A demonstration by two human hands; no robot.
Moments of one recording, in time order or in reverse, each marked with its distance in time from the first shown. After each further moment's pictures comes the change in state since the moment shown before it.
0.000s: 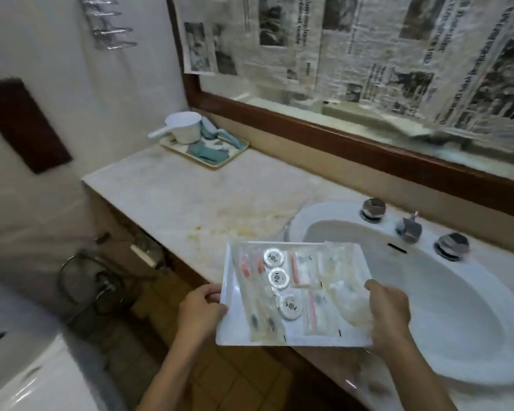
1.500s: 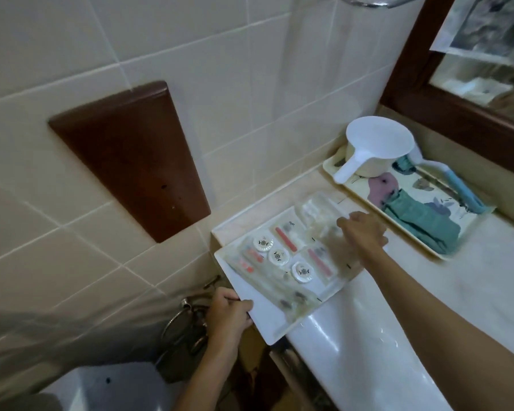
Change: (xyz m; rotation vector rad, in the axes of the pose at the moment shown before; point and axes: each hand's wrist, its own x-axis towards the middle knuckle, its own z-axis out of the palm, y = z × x) left_hand 0.485 0.004 -0.332 -0.352 0.320 -0.420; right_hand -0.023 -0.312 0.714 -0.632 -0.410 -0.454
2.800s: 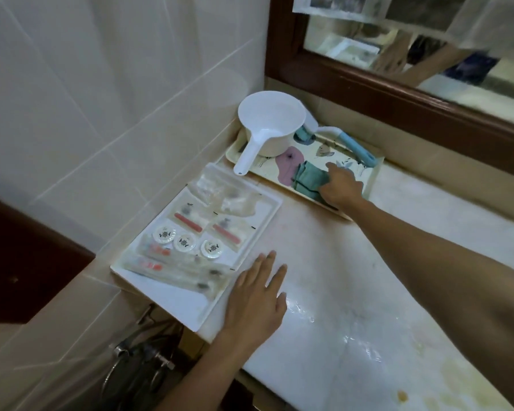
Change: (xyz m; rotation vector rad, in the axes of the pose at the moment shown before) left_hand 0.007 -0.012 0.134 1.200 -0.476 1.332; right_hand 0.090 0.073 -0.092 -0.315 0.118 -0.030
